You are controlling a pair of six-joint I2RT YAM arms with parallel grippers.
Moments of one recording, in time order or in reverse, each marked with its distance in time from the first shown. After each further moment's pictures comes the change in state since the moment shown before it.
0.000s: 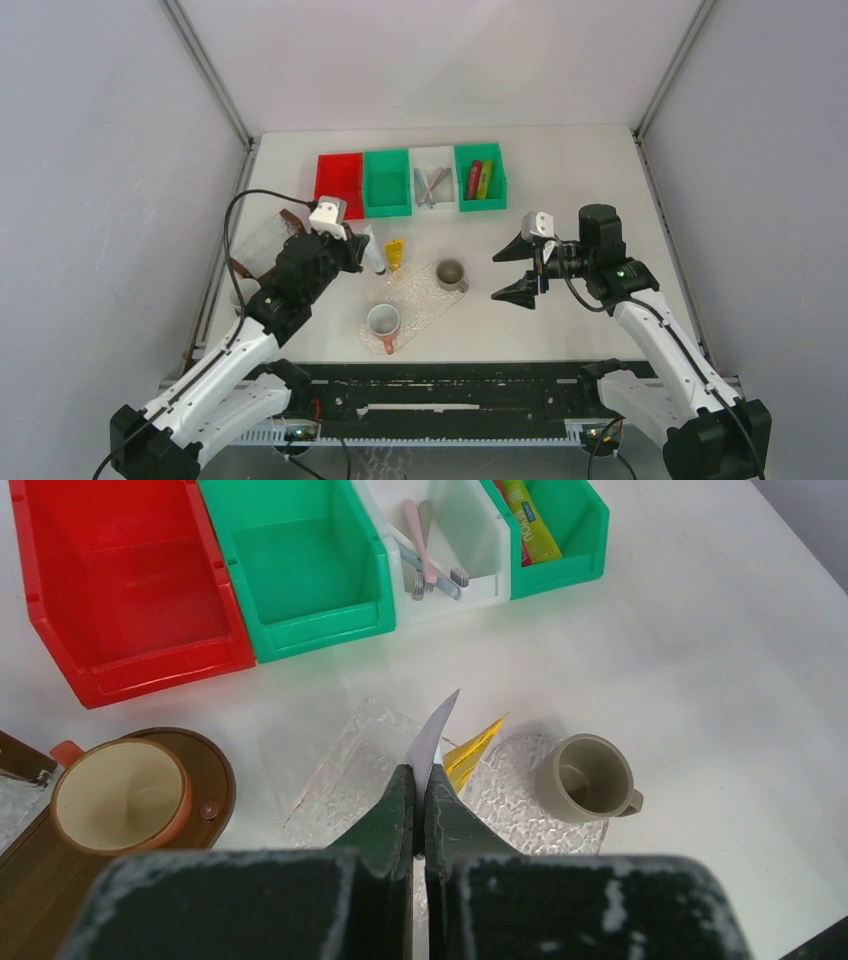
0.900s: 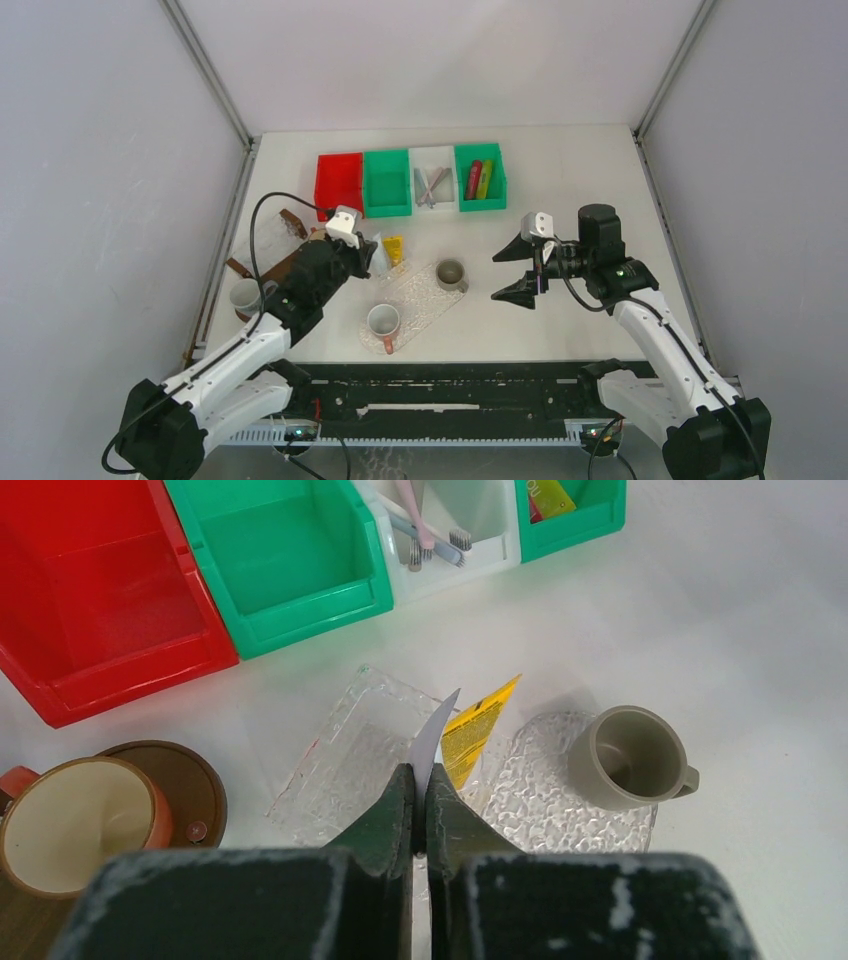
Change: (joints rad) left arm 0.002 0.103 -0.128 0.225 0.046 0.097; right arm -0.001 0.006 0.000 -0.005 0.000 -0.014
